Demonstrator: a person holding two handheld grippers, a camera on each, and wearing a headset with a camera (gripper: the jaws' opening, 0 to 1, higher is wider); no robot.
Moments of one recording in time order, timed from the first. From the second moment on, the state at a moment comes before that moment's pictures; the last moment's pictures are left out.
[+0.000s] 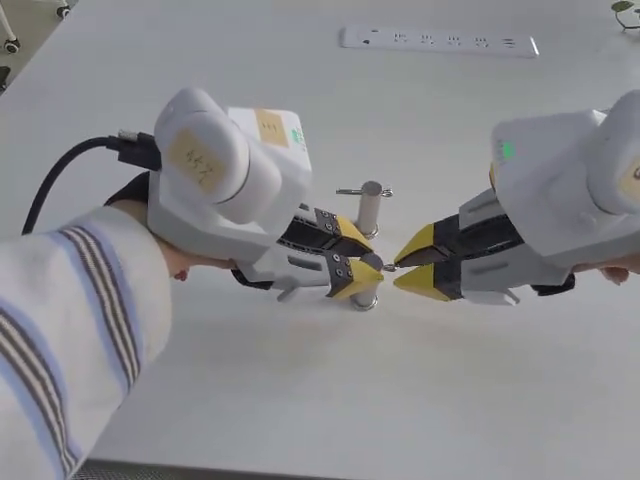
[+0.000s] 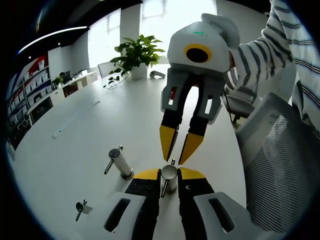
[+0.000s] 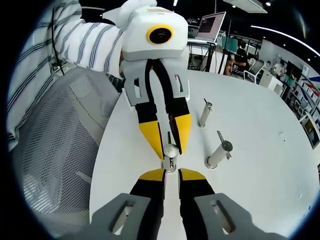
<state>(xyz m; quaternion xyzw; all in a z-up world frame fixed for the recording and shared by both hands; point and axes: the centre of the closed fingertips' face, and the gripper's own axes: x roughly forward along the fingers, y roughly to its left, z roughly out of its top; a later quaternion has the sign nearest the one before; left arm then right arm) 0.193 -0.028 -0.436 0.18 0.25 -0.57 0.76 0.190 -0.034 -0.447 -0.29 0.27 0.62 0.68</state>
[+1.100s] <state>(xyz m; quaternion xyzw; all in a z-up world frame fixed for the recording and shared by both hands) 0.183 0.006 -0.430 0.14 0.25 -0.52 0.80 0.182 -0.029 -0.432 -0.26 0.27 0.61 0.70</state>
